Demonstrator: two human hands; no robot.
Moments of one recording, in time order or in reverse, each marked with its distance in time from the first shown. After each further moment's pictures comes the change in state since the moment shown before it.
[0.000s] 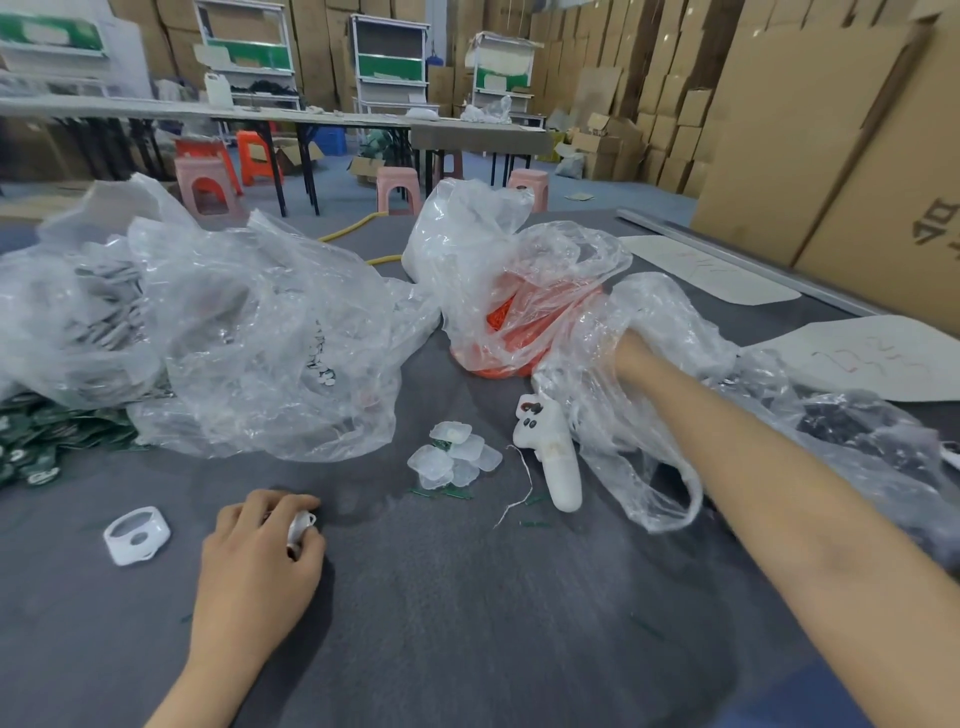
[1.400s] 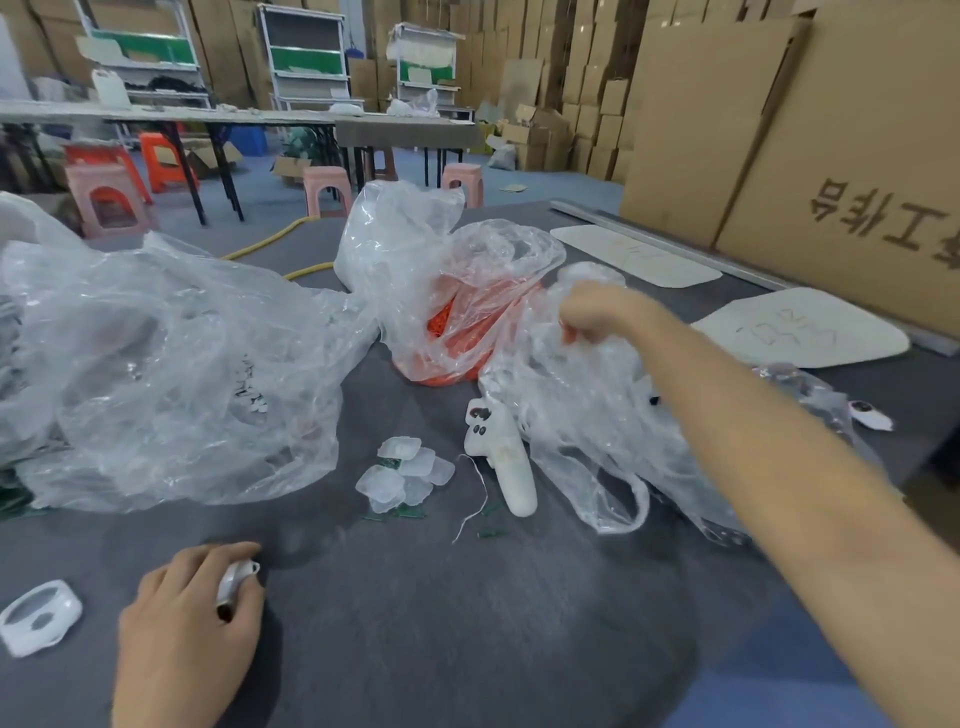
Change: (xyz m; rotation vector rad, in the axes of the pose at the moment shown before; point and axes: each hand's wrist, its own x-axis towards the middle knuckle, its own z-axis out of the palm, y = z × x) left_hand 0.006 -0.005 0.008 -0.035 0.012 -0.020; right_hand -0.040 -0.038 -0.074 -0.226 -0.170 -0.060
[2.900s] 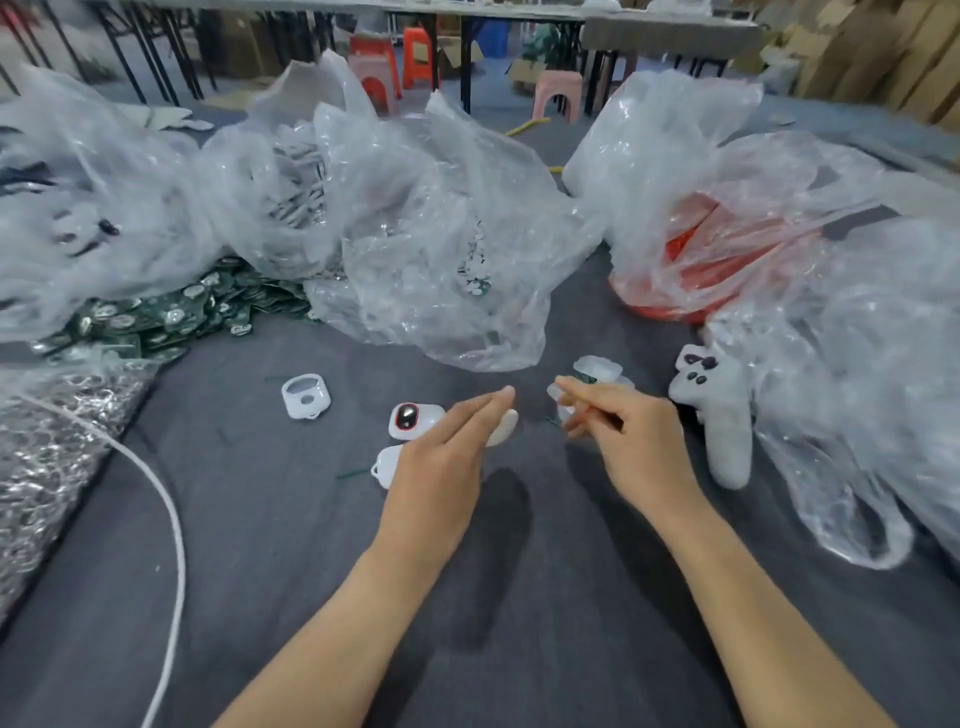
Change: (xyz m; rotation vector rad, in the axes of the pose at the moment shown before) left_hand -0.023 0.038 -0.001 -0.259 0.211 0.327; right_hand -0.110 -0.028 0.211 0.578 0.018 -0.719
